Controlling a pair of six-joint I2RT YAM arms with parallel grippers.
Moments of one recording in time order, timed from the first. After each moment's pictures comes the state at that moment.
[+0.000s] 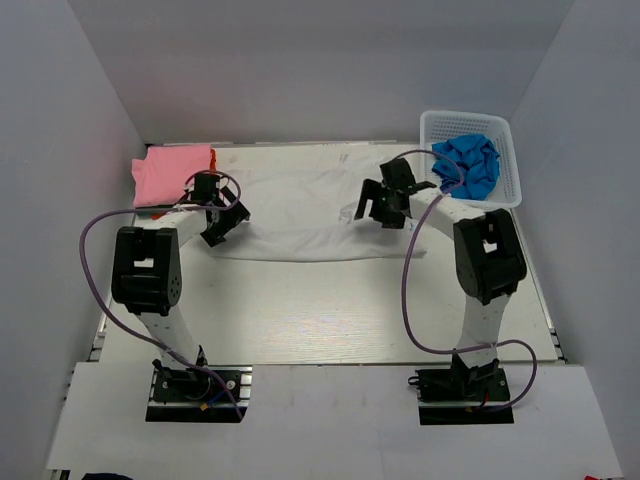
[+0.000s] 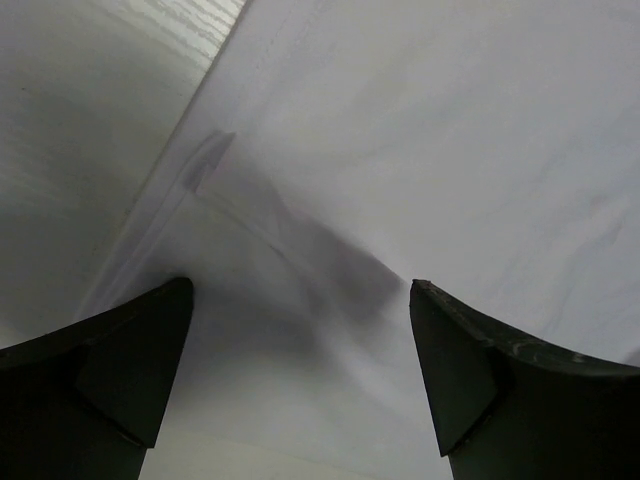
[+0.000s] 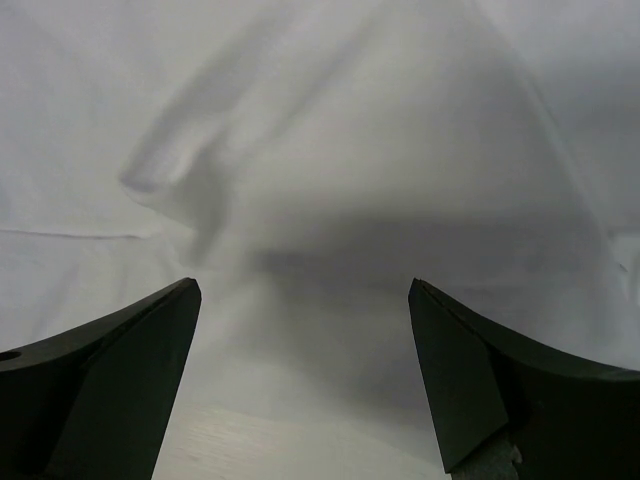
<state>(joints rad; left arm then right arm) -0.06 1.79 1.12 -0.28 -0.04 -0.72 0.40 1.99 1.42 -0.37 -0.08 0.54</state>
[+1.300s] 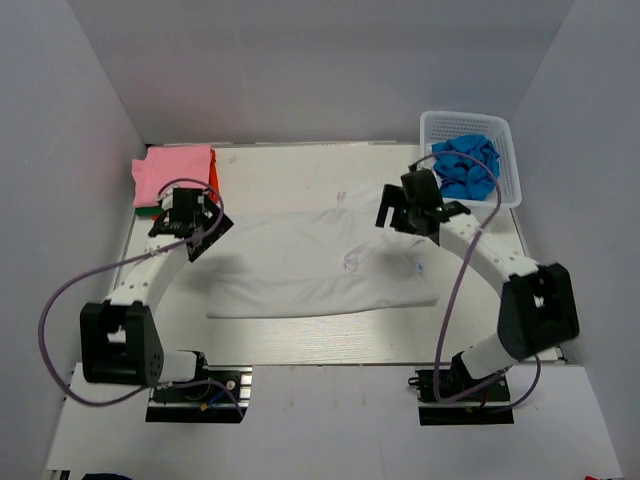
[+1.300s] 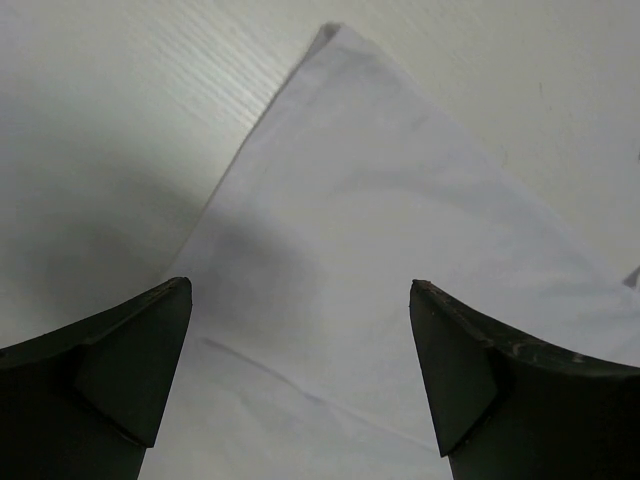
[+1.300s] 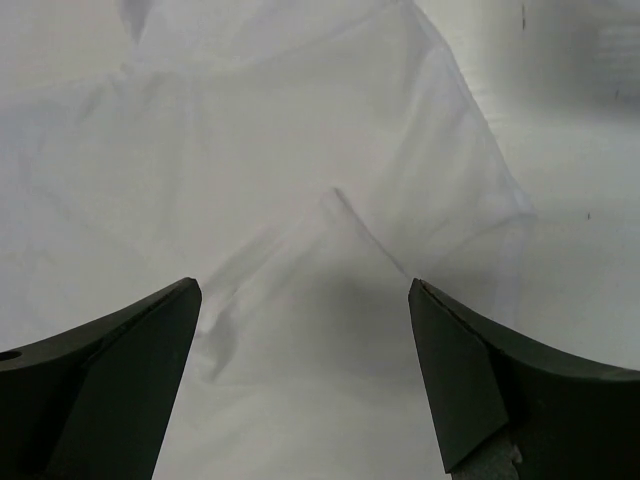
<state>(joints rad) -0.06 1.31 0.89 -0.46 -0.16 -0.75 0.41 1.47 1.05 -0.41 0.11 0.49</state>
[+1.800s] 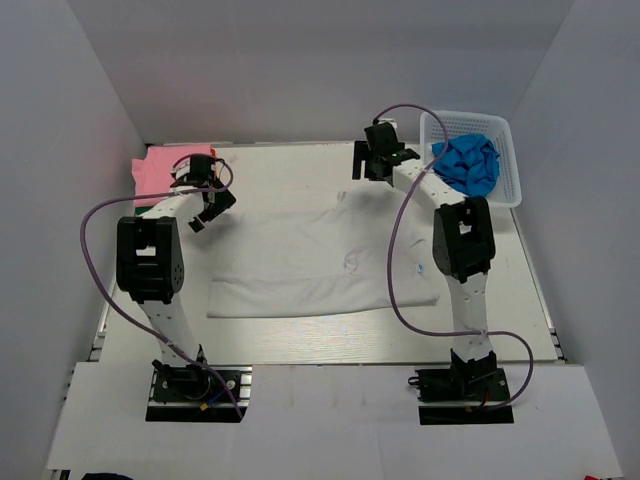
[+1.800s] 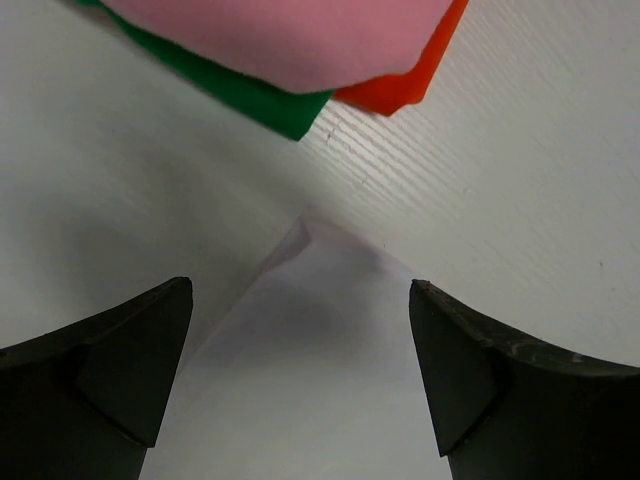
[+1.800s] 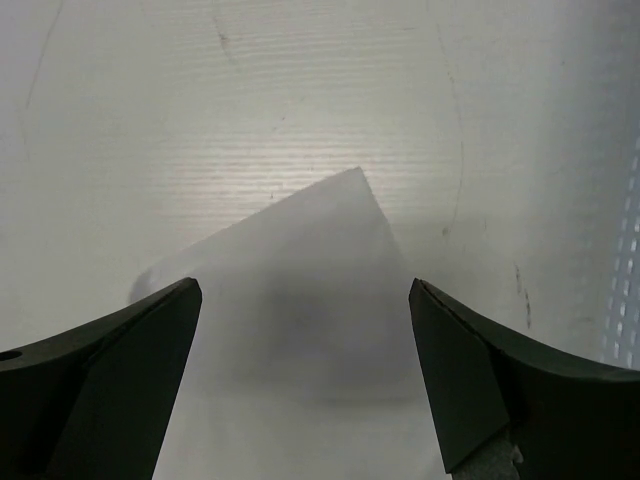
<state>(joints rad) -0.03 1.87 1.31 -0.43 -0.27 -0.69 0.40 2.17 1.85 -0.43 0.25 0.30</state>
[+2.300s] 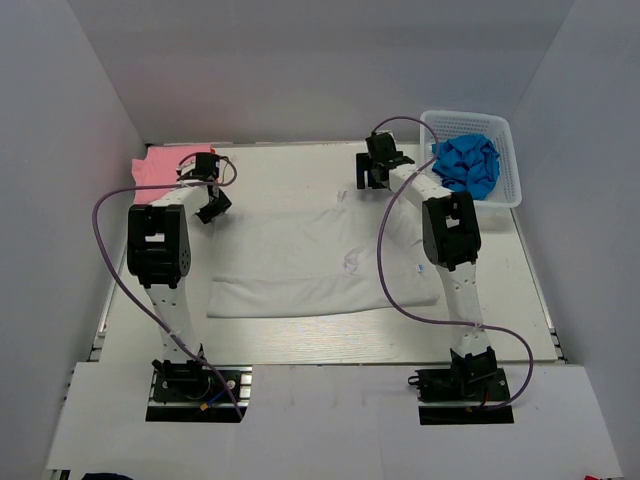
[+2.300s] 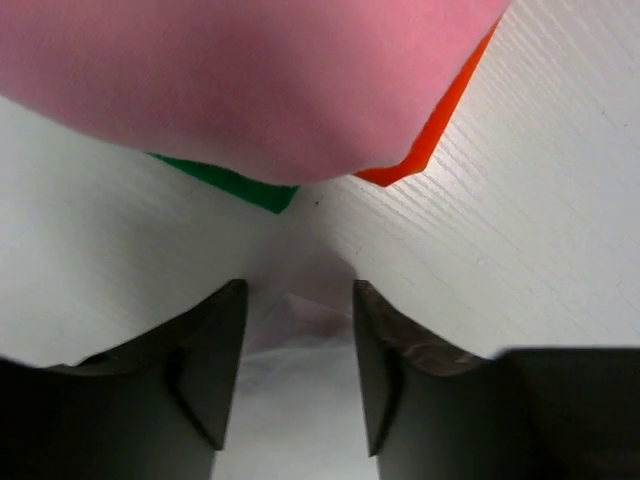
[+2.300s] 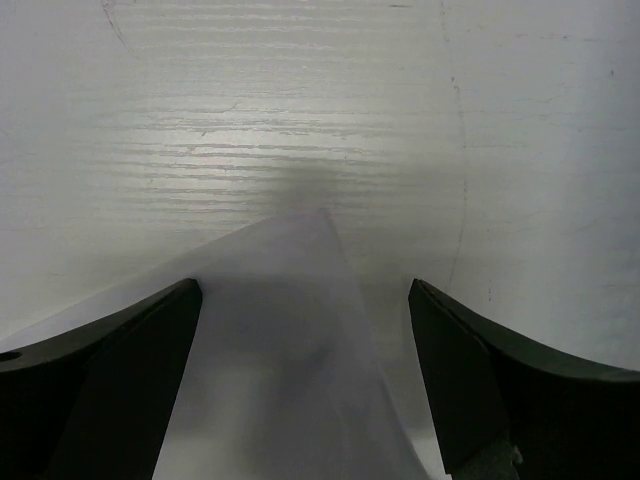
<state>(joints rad) -0.03 2.07 1.47 -0.45 -0.30 -0.66 0.37 2.42 1.98 -0.40 0.27 0.17</state>
